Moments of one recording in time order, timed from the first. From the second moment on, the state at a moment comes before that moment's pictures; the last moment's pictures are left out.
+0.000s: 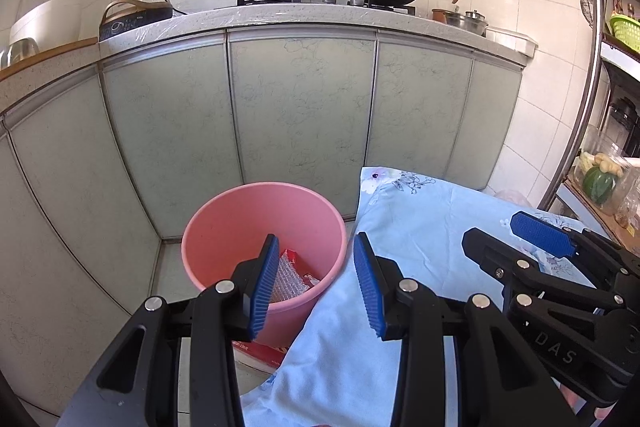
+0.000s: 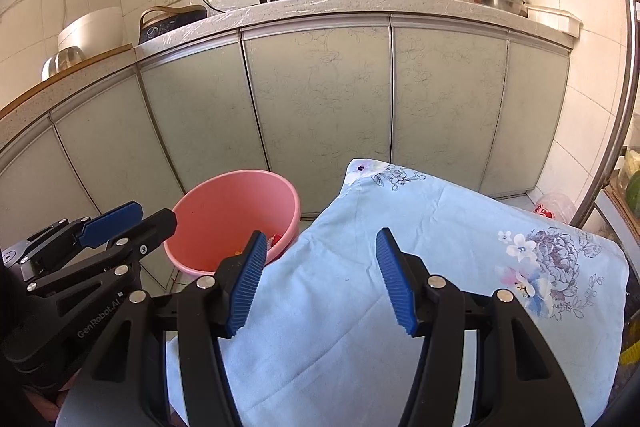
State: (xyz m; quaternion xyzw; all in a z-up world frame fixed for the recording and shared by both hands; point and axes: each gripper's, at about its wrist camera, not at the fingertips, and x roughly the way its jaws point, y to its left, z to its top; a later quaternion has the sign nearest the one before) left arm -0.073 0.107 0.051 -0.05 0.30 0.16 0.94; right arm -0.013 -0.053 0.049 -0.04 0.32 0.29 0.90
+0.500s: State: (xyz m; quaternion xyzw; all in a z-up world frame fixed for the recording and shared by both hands) left arm -0.083 0.101 0.056 -0.05 0.29 0.15 0.94; right arm -0.023 -0.061 0.053 -0.04 0.31 0.29 0.91
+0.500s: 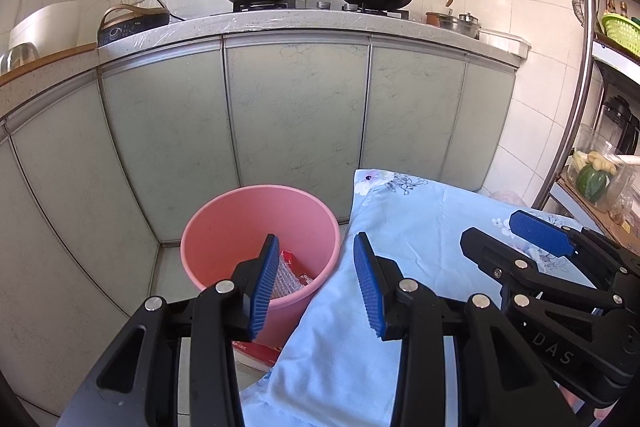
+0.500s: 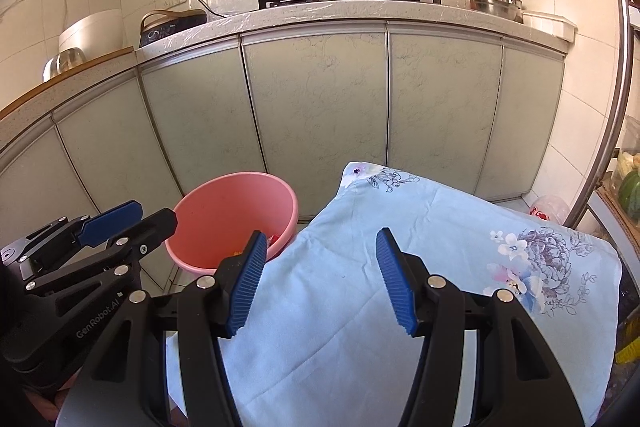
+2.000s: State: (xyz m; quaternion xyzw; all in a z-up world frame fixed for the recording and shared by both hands) left arm -0.085 0.092 0.060 -0.04 0.29 0.15 0.94; right arm -0.029 -0.070 0.056 -0.03 0.30 0.28 0.91
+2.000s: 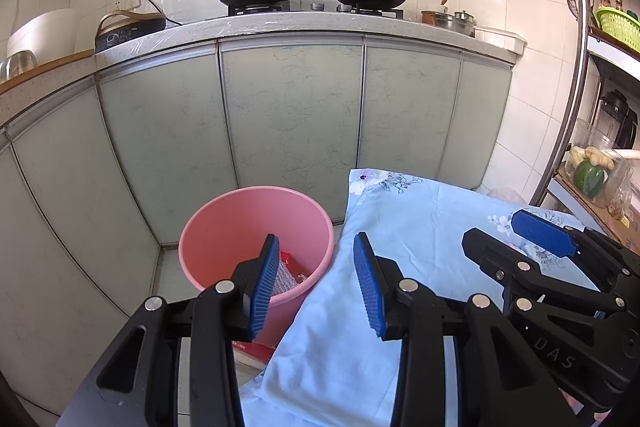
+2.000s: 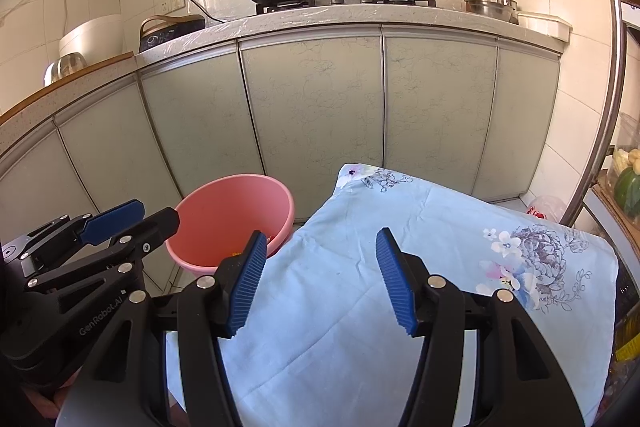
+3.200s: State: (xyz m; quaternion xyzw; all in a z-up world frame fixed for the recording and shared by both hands) left arm -0.076 0.092 0.053 -0.04 0.31 0.15 0.94; right arm -0.029 -0.075 0.051 -0.03 0.31 0.28 0.91
